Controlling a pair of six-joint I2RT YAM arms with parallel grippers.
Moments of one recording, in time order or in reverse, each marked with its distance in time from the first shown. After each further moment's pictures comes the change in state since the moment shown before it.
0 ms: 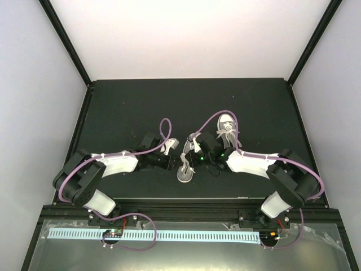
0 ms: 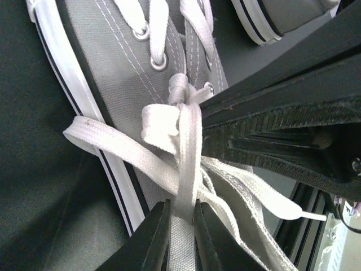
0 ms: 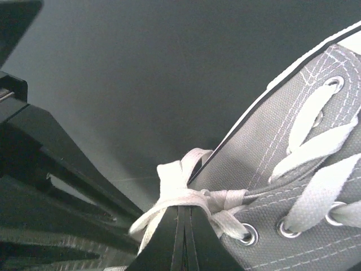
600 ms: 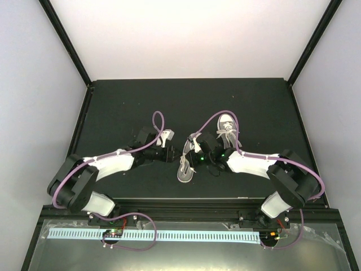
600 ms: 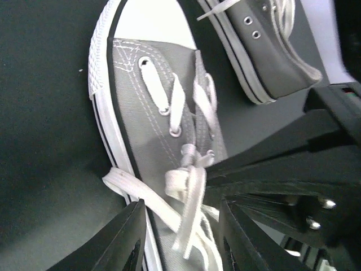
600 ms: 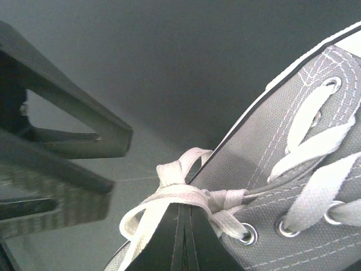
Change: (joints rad) left arm 0.047 -0.100 0.025 -0.014 -0.077 -0.072; right arm 0.000 -0.009 -0.010 0.011 0.003 0.001
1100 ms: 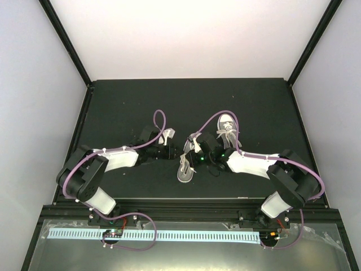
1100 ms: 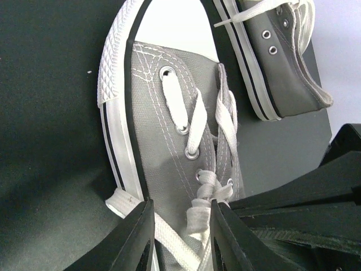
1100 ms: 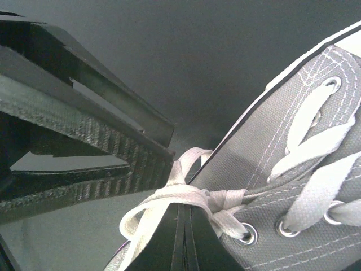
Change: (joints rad) left arm 0.015 0.147 0.032 0.099 0.034 -0.108; right arm 0.000 0.000 -0.001 0.001 0.000 0.000
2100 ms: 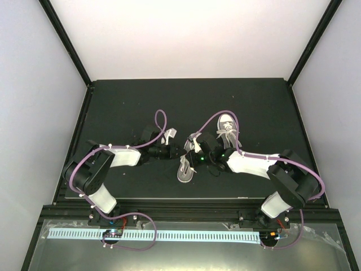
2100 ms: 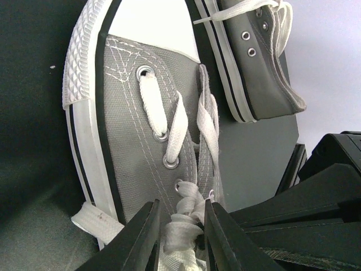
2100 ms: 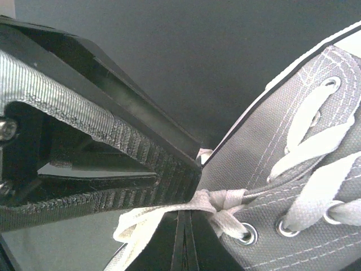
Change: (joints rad) left arm 0.006 0.086 -0.002 0.144 0.105 -0.098; right arm 0.000 -0.002 0.000 -0.001 0.000 0.000
